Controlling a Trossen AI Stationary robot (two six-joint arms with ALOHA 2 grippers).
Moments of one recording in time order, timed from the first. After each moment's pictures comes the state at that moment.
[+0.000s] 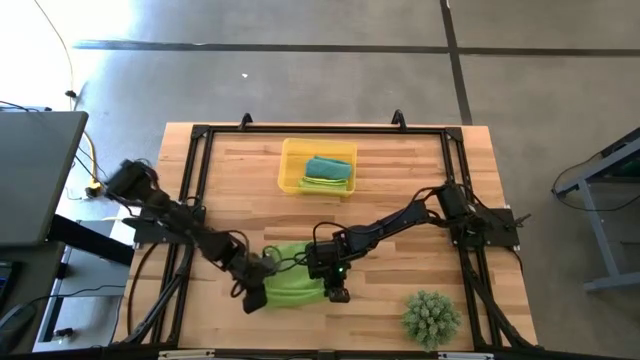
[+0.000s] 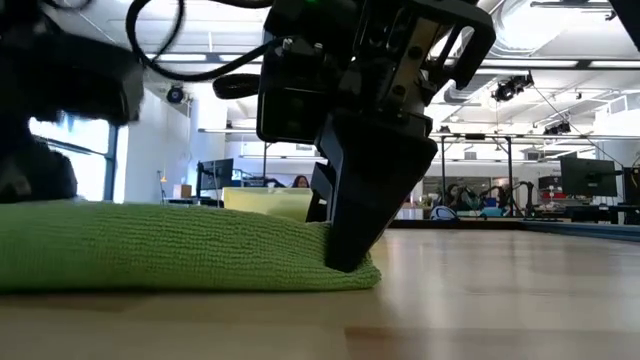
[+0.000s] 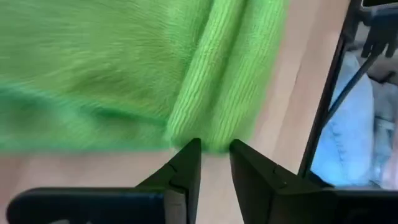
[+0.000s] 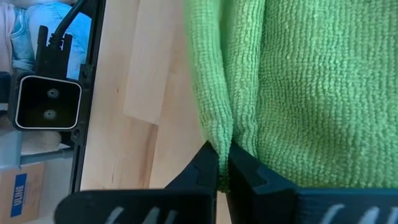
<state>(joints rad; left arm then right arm) -0.45 1.58 0.67 -0.07 0.19 -1.02 0.26 2.21 1.41 -0.32 -0.53 0.26</state>
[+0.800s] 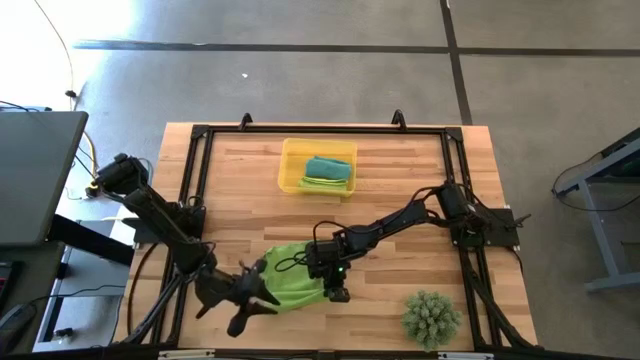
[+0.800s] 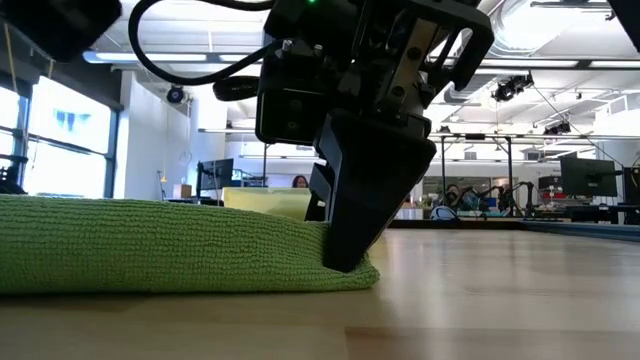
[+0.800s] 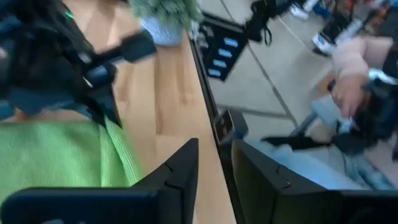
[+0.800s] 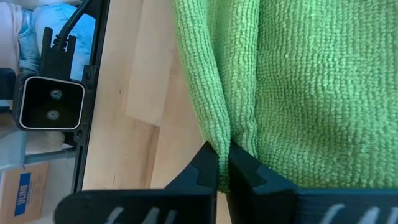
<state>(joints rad) -0.72 1.45 0.67 0.36 -0.44 -0.59 0.25 2.21 1.41 -0.29 -0.54 0.26</state>
